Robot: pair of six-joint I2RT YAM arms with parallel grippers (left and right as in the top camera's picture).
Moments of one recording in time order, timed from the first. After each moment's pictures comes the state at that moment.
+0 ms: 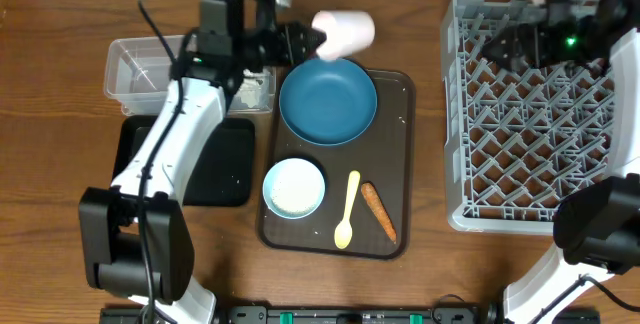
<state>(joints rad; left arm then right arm) -0.16 1.77 1.39 -0.12 0.90 -0.49 -0.20 1.94 1.99 -1.29 -0.74 -0.51</state>
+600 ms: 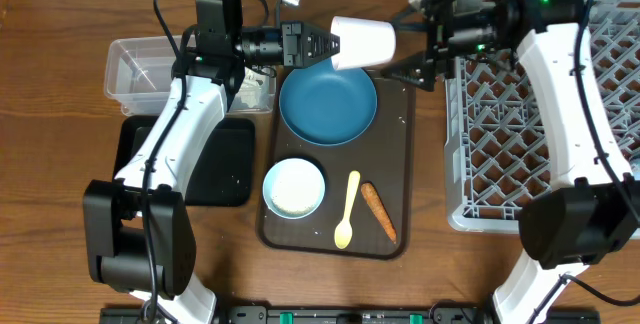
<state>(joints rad) -0.17 1.79 1.39 0.00 1.30 -0.62 0.13 1.94 1.99 -1.21 -1.19 -0.96</state>
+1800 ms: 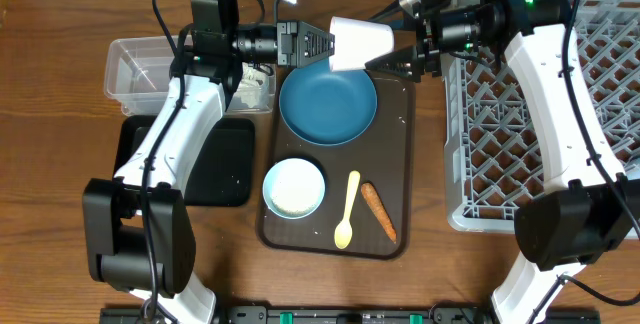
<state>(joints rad) -0.16 1.79 1.39 0.08 1.38 -0.67 0.17 1.94 1.99 -1.13 -1.27 -1.01</state>
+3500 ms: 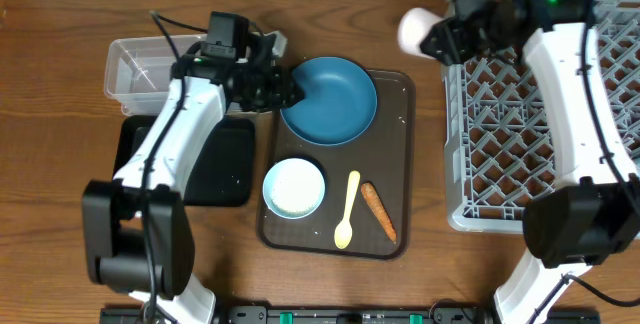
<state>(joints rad) -0.15 1.77 1.38 -0.74 0.52 -0.25 0.07 1.94 2.00 -1.16 -0.36 -0.30</state>
